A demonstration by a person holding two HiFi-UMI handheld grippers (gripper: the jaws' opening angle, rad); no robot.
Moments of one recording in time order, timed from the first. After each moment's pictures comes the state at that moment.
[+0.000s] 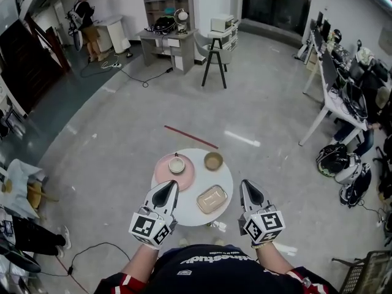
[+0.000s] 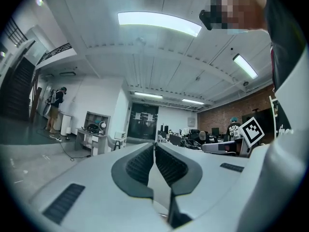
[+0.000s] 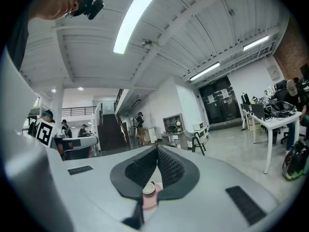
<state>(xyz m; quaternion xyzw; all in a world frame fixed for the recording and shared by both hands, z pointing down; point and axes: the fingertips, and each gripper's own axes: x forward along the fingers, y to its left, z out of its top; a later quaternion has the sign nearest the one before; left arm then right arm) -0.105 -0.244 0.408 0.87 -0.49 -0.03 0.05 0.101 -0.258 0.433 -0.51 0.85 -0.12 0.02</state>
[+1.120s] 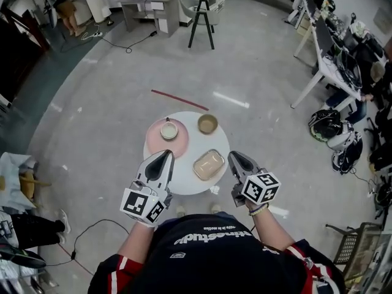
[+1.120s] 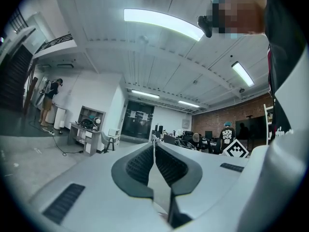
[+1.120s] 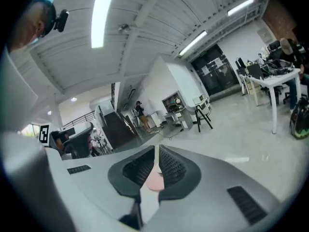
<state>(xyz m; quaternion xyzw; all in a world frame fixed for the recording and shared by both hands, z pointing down) -0.128 -0.265 0.439 0.89 -0.45 -0.04 0.07 0.061 -0.287 0.548 -0.46 0.84 -0.28 0.01</state>
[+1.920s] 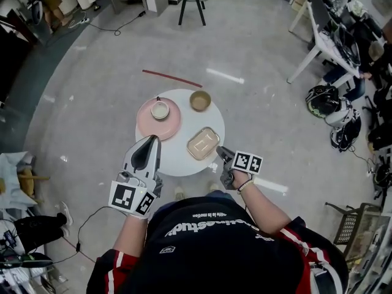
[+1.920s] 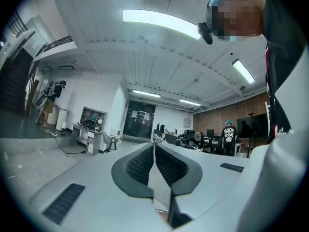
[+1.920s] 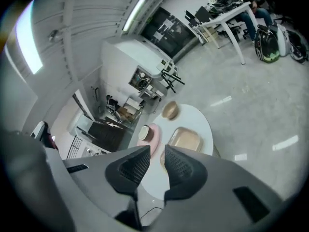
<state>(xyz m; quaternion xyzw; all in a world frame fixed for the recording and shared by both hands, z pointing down) -0.125 -0.260 0.454 0.88 -0.46 -0.04 0.07 0.079 -0.272 0.760 -0.46 0.69 -0.56 0.01</state>
